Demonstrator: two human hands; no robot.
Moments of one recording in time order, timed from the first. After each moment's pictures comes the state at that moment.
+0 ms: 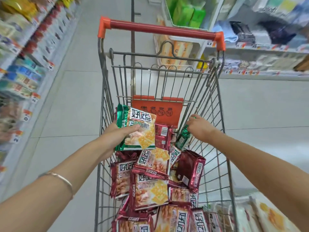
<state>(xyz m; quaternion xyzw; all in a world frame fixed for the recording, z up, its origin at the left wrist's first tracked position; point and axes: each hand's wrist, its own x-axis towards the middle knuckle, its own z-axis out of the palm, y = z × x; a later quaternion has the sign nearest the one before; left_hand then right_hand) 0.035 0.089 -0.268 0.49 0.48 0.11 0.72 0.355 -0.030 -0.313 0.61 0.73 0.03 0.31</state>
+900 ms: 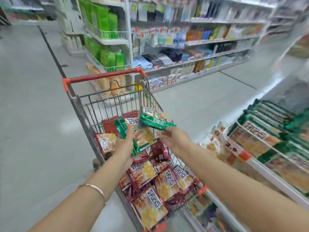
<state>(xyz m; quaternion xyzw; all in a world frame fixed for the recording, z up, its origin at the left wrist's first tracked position) -0.016 -0.051 -0.124 0.42 0.40 0.12 0.80 0.073 -0.177 -0.090 -0.54 0.16 0.30 0.77</state>
